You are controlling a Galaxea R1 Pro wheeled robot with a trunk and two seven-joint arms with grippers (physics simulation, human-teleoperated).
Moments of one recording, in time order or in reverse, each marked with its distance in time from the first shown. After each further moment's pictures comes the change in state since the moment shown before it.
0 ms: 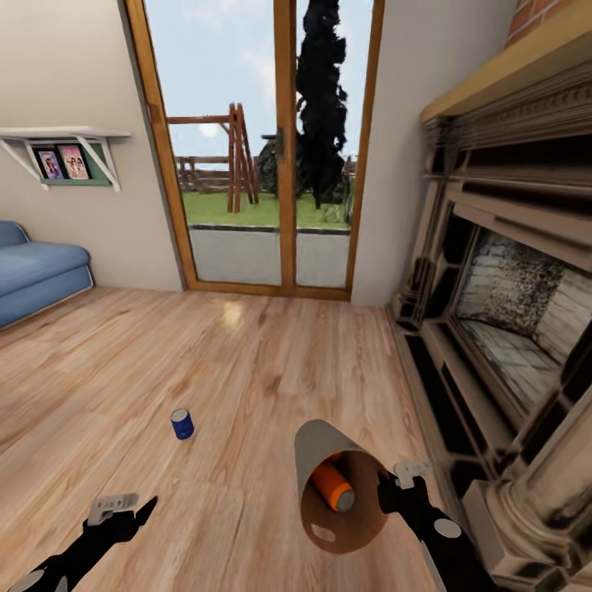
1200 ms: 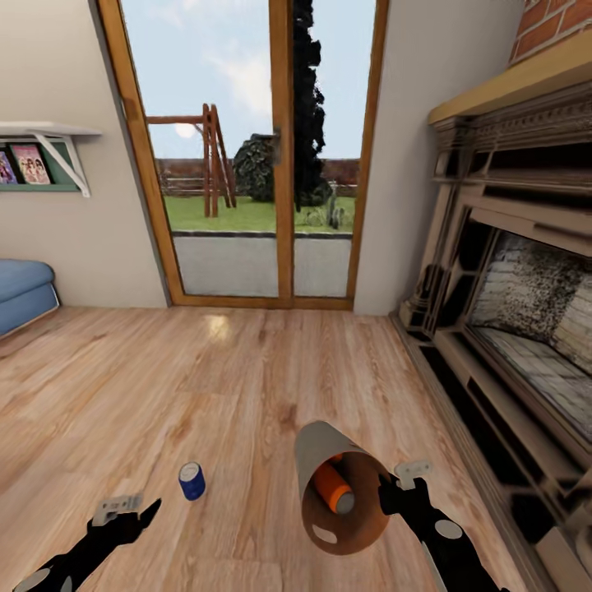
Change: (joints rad) left arm 0.000 0.000 -0.035 0.005 -0.006 0.003 0.017; right arm 0.000 -0.001 -0.005 0.009 -0.001 -0.002 0.000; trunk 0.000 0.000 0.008
